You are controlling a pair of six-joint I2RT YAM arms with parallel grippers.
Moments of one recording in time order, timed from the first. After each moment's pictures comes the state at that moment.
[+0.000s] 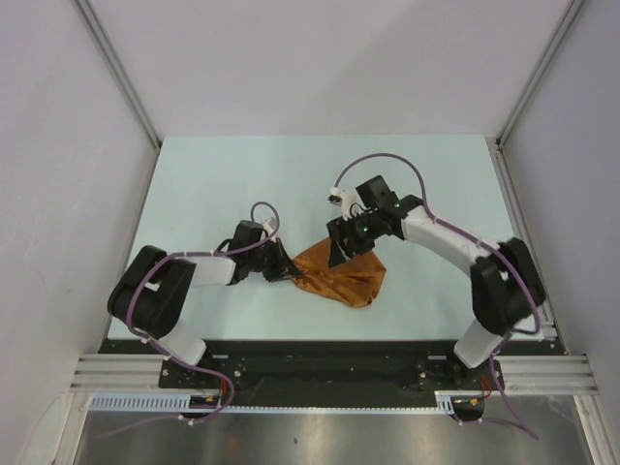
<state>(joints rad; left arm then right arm) -0.41 1.60 0.57 0.21 0.50 -0.77 0.56 1.76 1.26 -0.59 -0.65 0.10</state>
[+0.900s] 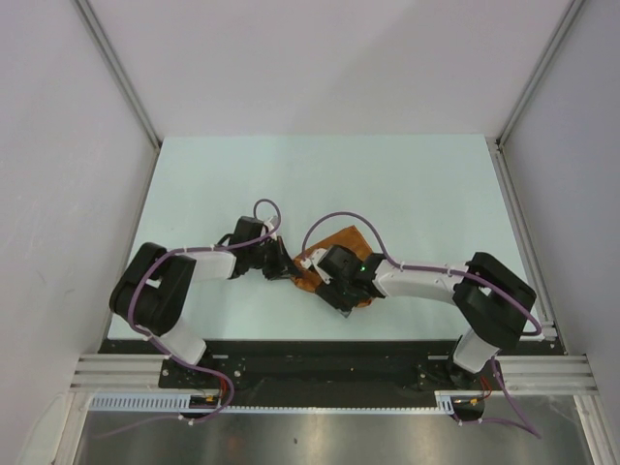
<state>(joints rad) -0.39 1.62 0.64 0.10 0.55 -0.70 1.00 1.63 0.94 -0.45 0.10 0.01</state>
